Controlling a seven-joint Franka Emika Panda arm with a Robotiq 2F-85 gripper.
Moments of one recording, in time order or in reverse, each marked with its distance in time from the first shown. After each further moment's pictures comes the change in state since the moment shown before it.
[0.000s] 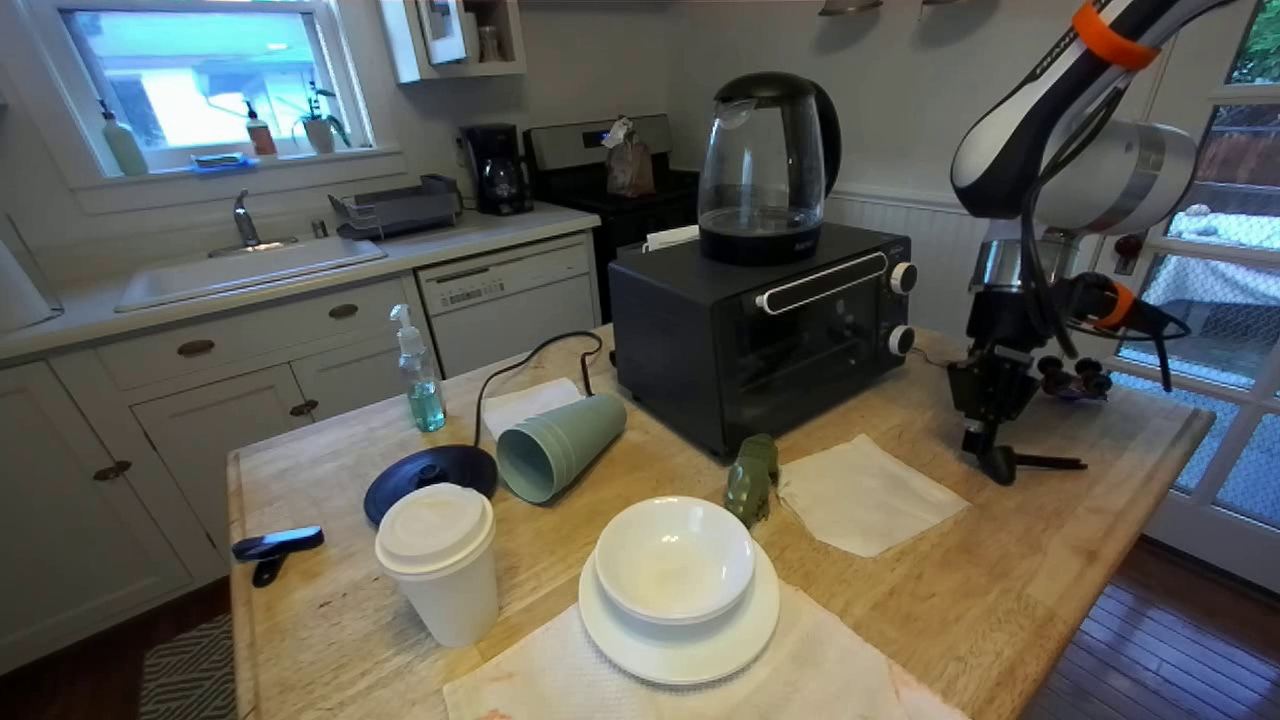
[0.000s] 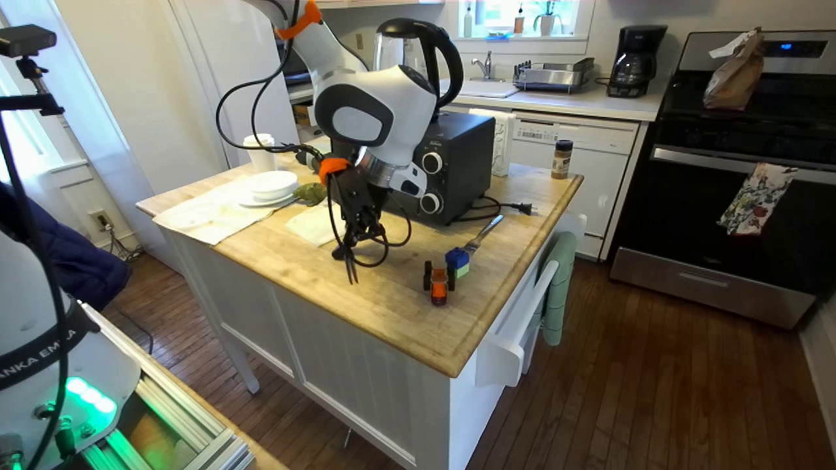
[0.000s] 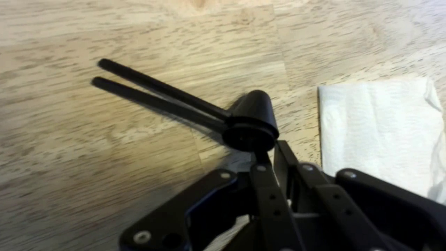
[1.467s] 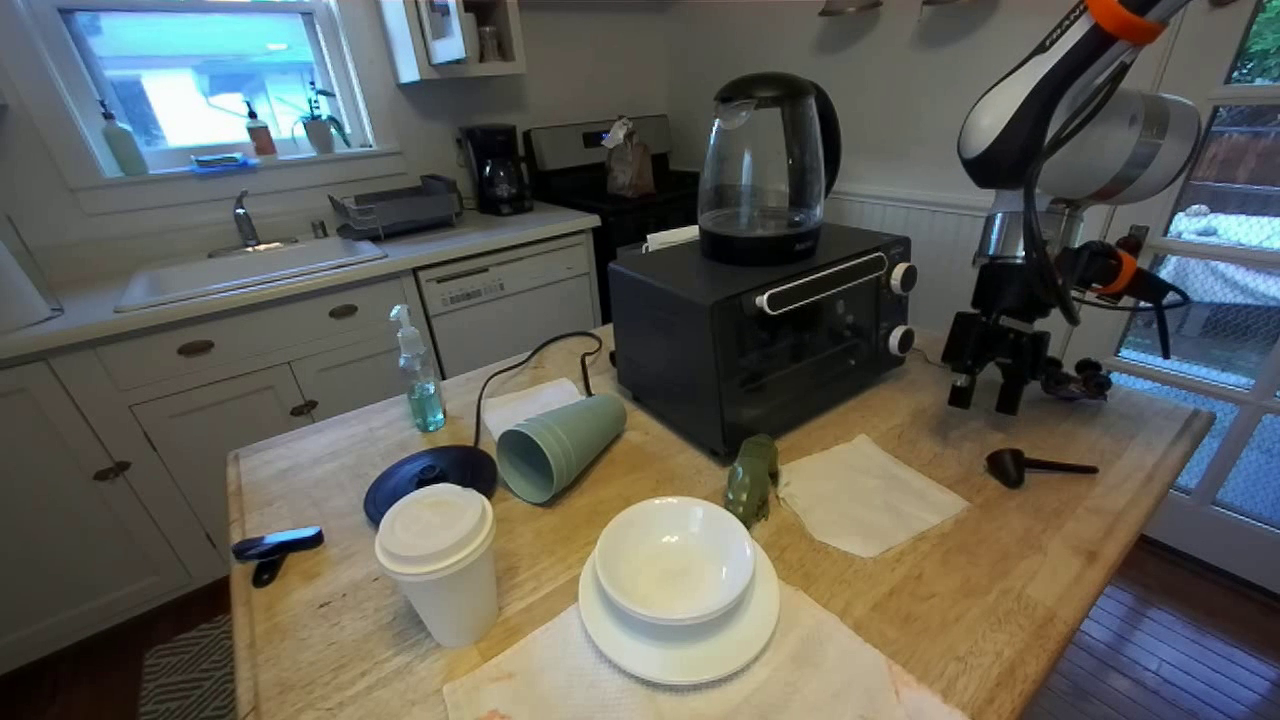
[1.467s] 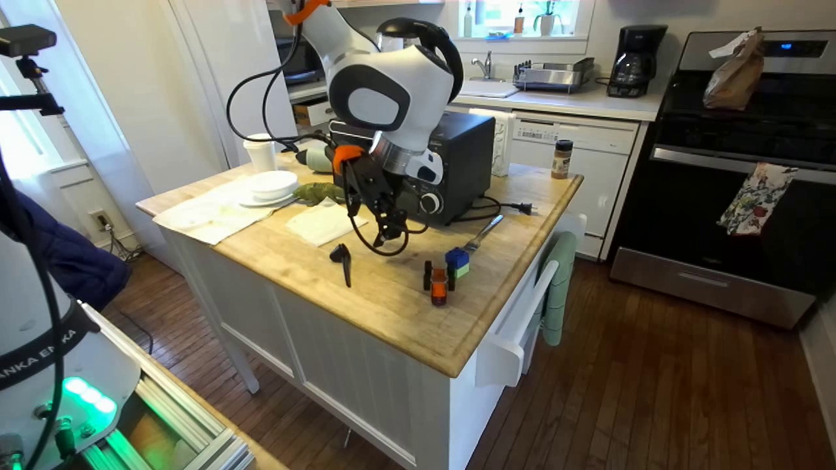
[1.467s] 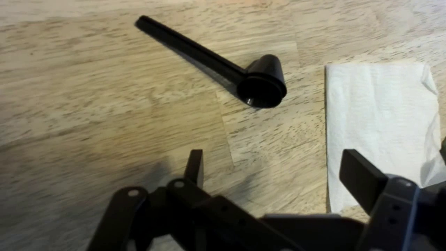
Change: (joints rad) arm -0.009 -0.013 -0.035 0.064 -0.042 -0.057 -0.010
